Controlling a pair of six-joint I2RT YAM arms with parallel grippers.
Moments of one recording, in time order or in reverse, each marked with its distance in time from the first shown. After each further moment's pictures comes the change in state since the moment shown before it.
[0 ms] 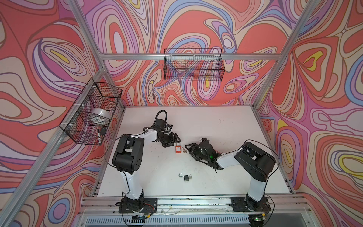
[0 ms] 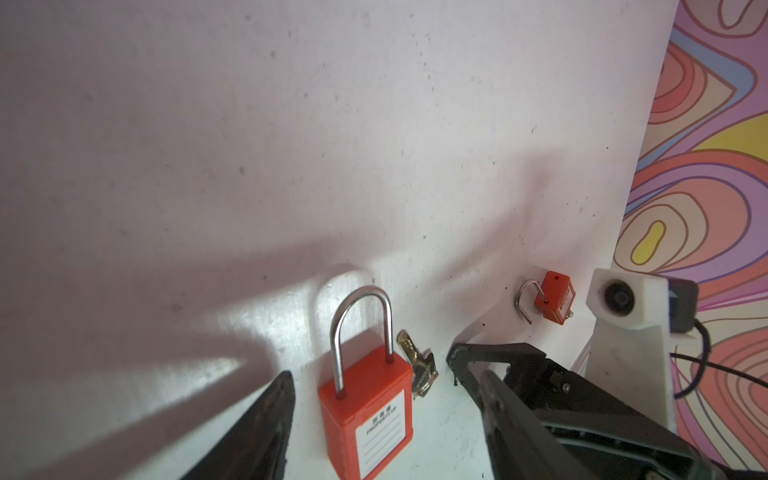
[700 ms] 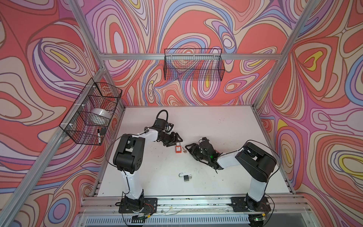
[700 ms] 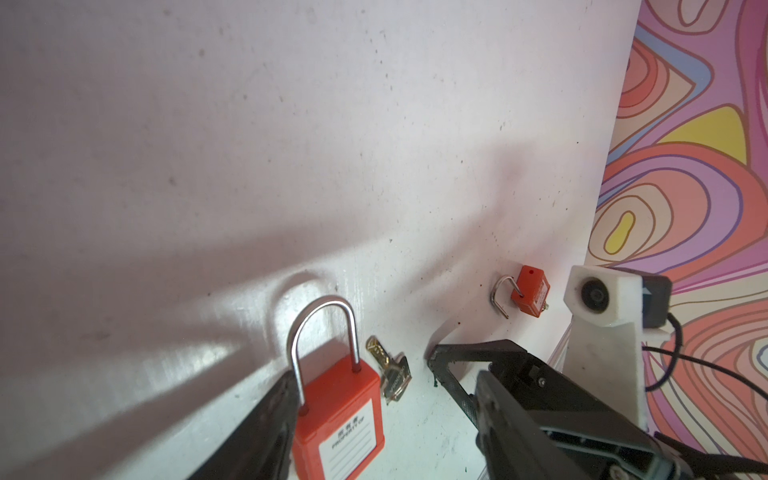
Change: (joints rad) left arm -0.010 0.006 0.005 0.030 0.051 -0.018; right arm 0.000 -0.011 0.000 -0.019 0.000 -0.044
